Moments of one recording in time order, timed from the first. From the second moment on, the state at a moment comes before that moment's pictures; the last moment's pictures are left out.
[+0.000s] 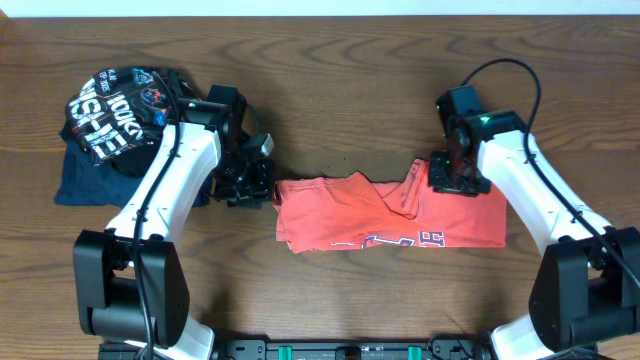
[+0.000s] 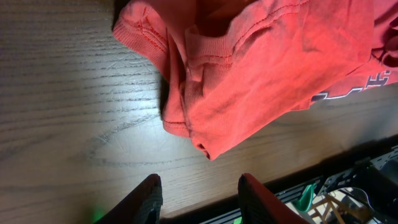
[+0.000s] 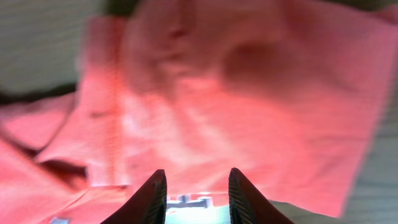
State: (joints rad) left arm -0.17 1.72 1.31 -1.27 0.41 -0.11; right arm 0.21 1.71 1.23 -1.04 0.08 0.42
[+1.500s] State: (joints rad) left arm -0.17 1.72 1.31 -1.25 0.41 -0.11; right arm 0.35 1.78 1.17 -0.96 0.06 0.52
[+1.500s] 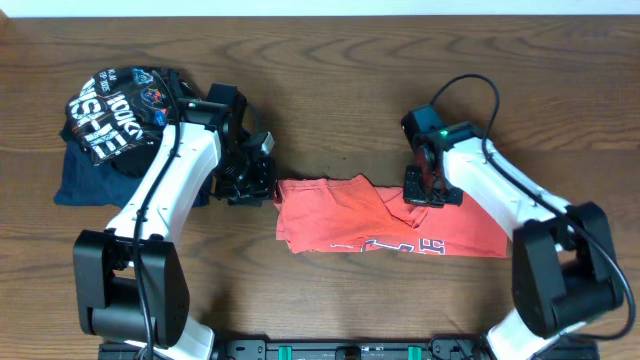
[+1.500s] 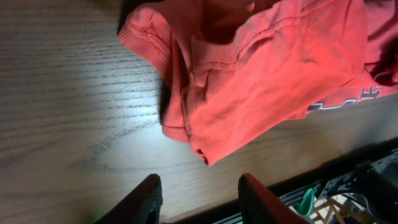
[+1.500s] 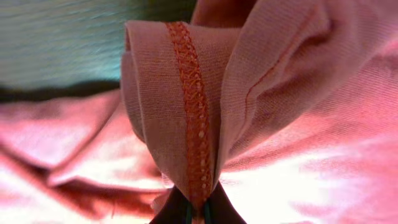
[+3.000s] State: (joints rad) left arm -0.23 1.72 0.99 -0.81 0.50 -0.11; right arm 0.23 1.50 1.20 -1.12 0.09 0.44
